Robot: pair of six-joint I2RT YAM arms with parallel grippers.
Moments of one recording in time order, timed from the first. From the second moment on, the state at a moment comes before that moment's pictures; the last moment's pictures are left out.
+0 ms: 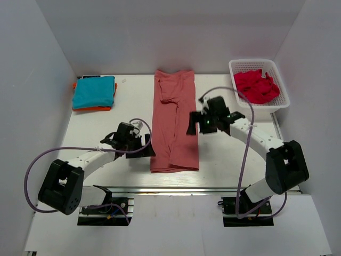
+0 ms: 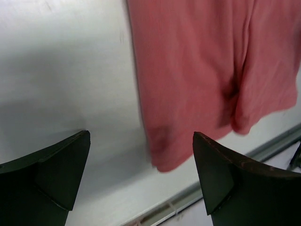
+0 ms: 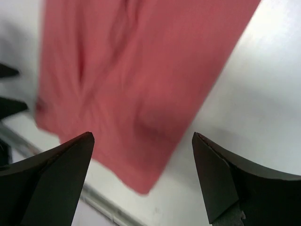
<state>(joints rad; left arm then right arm) -0.41 1.29 0.59 -0.24 0.28 -0.45 0.49 1.50 1.06 -0.39 -0.26 0.30</state>
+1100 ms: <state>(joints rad) -0.66 1.33 0.55 -0.29 0.26 -0.62 0.61 1.47 0.68 -0.43 -0.40 0.42</state>
